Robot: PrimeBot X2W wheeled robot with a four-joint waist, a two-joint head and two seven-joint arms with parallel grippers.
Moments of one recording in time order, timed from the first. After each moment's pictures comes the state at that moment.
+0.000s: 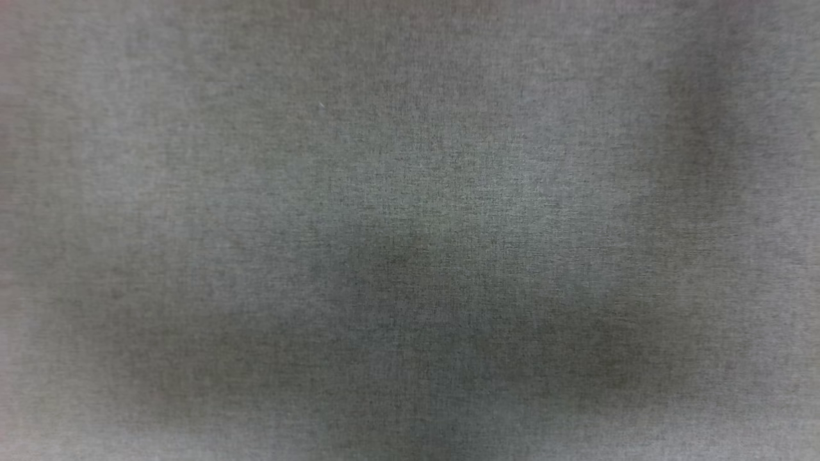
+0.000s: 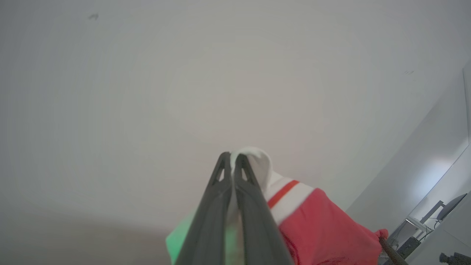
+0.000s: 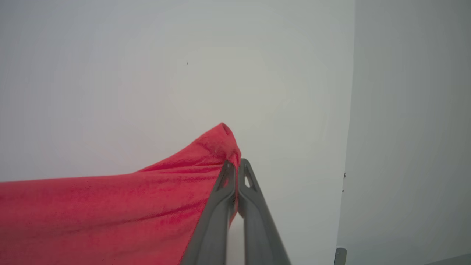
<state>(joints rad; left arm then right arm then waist) -1.73 0.67 -0.59 0.62 -1.53 -0.13 -0.05 -1.64 -0.04 -0.51 0.54 -0.16 0.14 0.12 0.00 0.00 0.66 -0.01</state>
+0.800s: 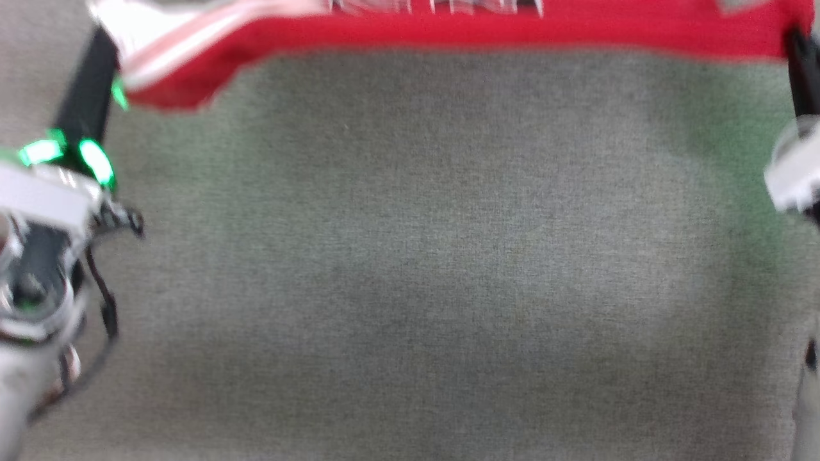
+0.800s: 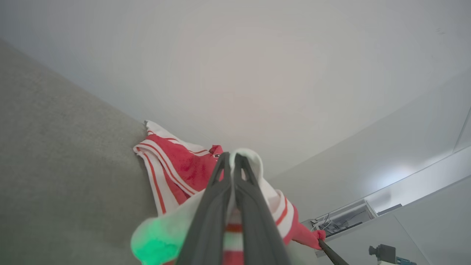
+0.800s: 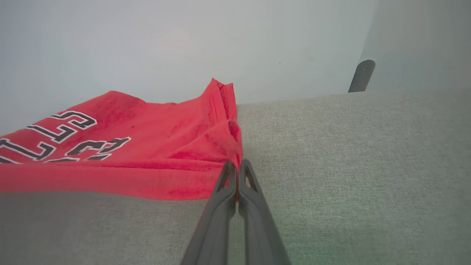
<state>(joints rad) -0.70 0.76 -0.41 0.01 -1.67 -0.13 -0.18 -0.66 -0.06 -0.23 -0.05 0.26 0.13 0.52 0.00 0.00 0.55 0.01</state>
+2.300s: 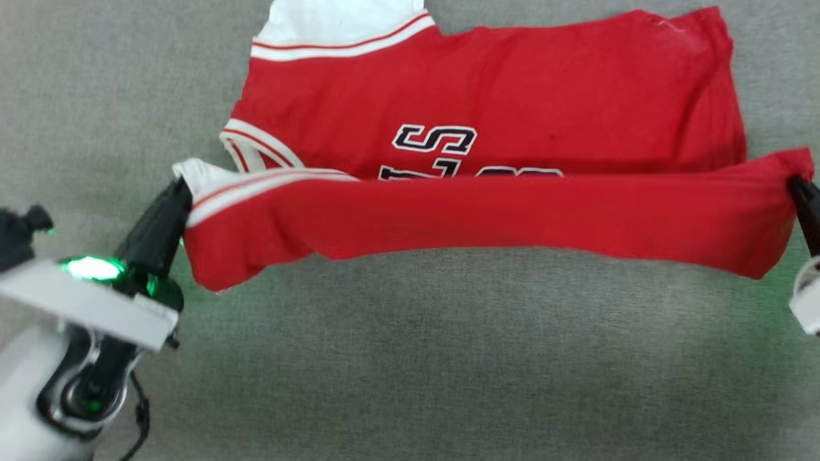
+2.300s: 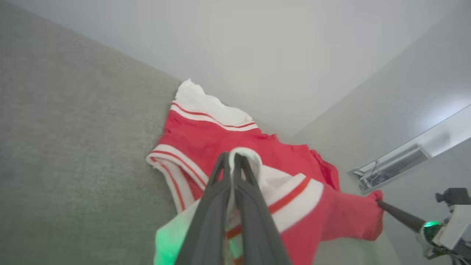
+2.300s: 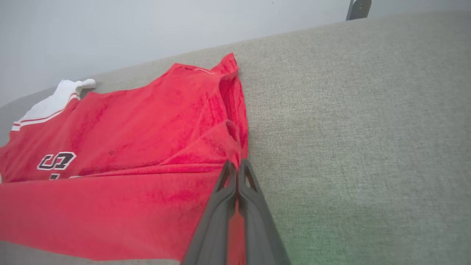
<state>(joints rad) -0.44 0.79 -0.48 -0.04 -1.38 -0.13 -0.23 -0.32 -0.06 -0.31 -0.33 0.37 0.13 0.74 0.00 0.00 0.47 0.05</state>
